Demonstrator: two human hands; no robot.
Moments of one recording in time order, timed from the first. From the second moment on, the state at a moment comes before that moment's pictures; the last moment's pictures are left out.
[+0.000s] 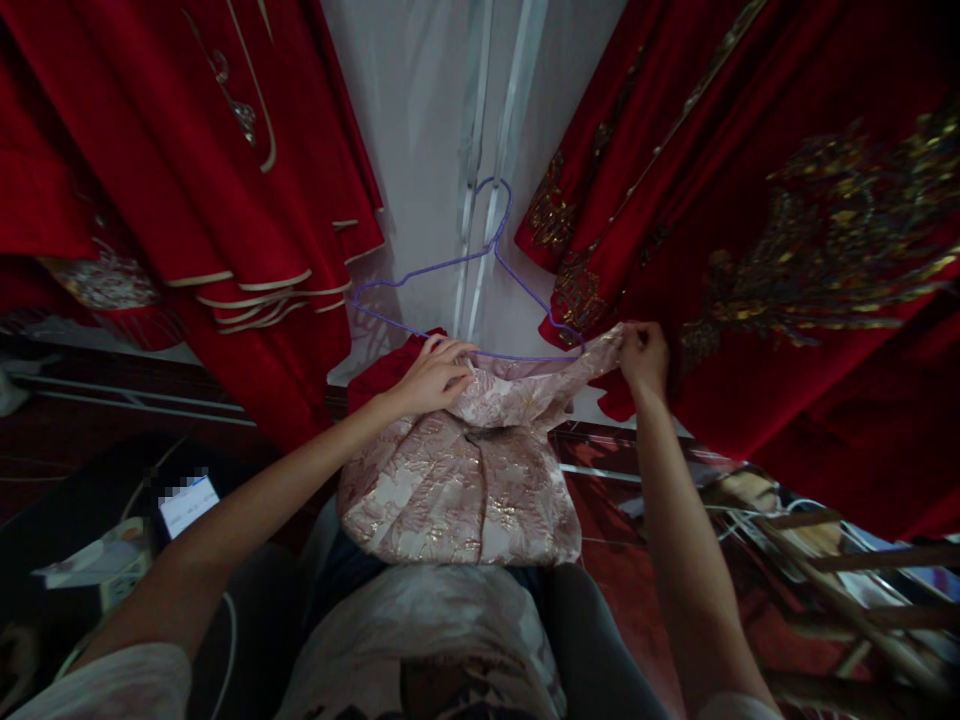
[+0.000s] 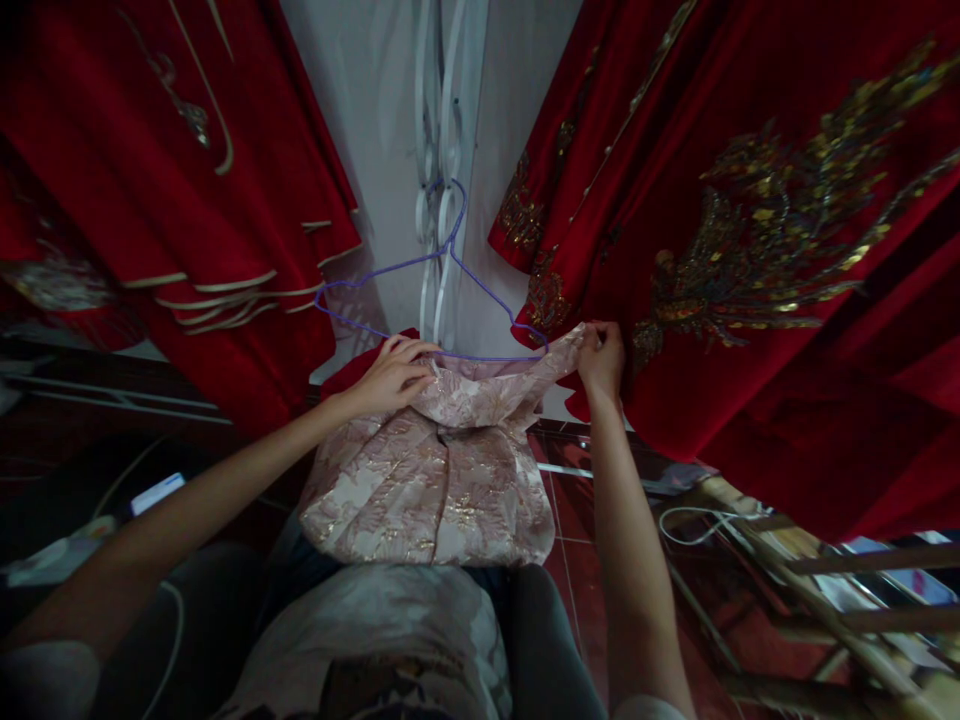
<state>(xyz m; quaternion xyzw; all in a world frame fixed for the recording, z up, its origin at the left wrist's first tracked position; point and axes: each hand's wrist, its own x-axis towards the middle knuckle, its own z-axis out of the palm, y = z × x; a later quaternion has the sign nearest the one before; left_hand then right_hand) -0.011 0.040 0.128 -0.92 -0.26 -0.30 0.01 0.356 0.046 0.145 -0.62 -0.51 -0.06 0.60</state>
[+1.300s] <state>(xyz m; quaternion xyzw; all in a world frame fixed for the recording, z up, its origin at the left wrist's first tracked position) -0.146 0.105 0.107 -0.68 -0.55 -0.48 0.05 0.283 0.058 0.192 -0.51 -0.67 0.00 0.54</state>
